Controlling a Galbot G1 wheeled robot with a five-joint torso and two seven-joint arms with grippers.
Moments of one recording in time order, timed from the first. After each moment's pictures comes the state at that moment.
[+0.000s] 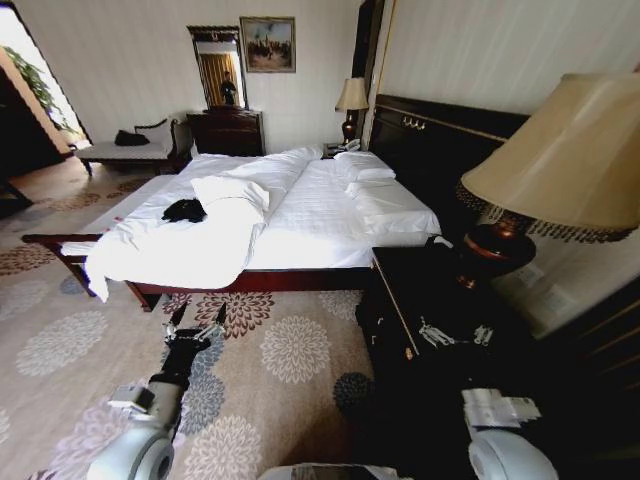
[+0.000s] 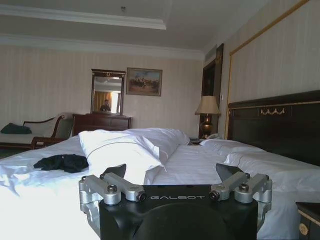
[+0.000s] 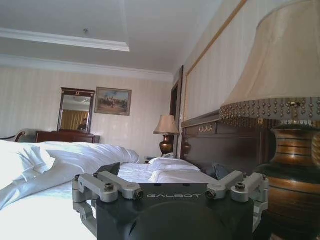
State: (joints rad) left arm 1.80 -1.30 -0.73 -2.38 -0.40 0.02 0.00; right arm -1.82 1.33 0.79 2.29 0.25 0.19 0.02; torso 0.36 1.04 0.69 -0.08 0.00
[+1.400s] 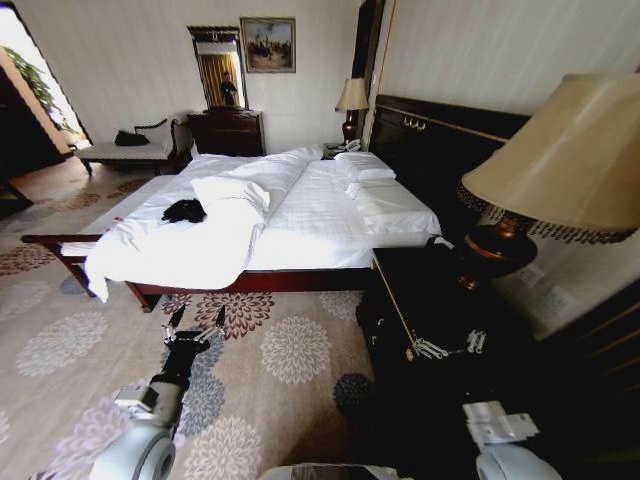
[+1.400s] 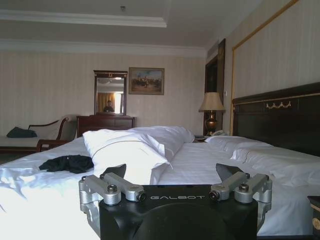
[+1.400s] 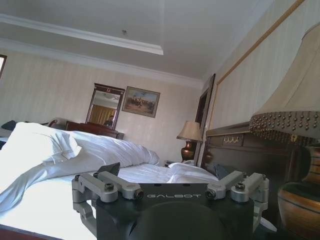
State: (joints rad) left arm 1.77 -1.28 -0.71 -2.33 -0.36 -0.01 -0.02; right arm -1.85 1.34 0.81 2.24 0.16 0.30 -0.11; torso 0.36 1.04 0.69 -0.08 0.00
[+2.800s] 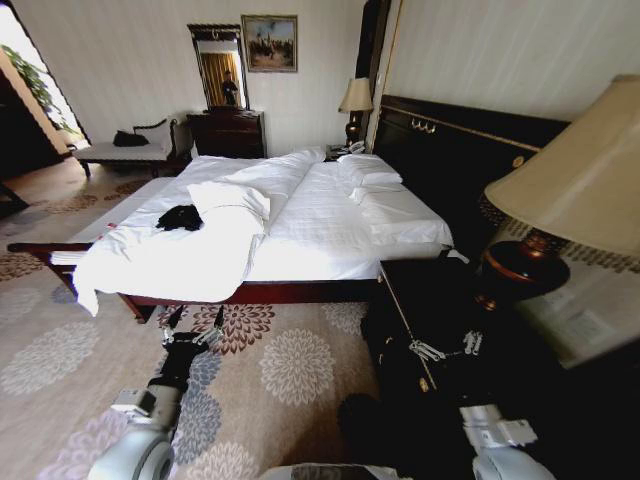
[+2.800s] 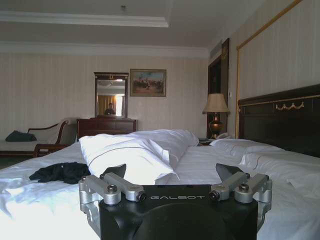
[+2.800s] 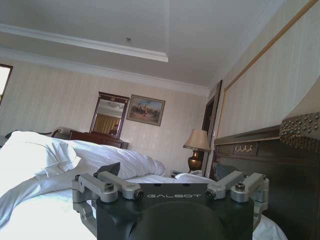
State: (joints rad) left arm 1.79 -1.28 -0.71 -2.34 -0.35 -0.03 -0.02; right arm -1.85 1.37 0.81 2.24 0.16 0.36 -0.14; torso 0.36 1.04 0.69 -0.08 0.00
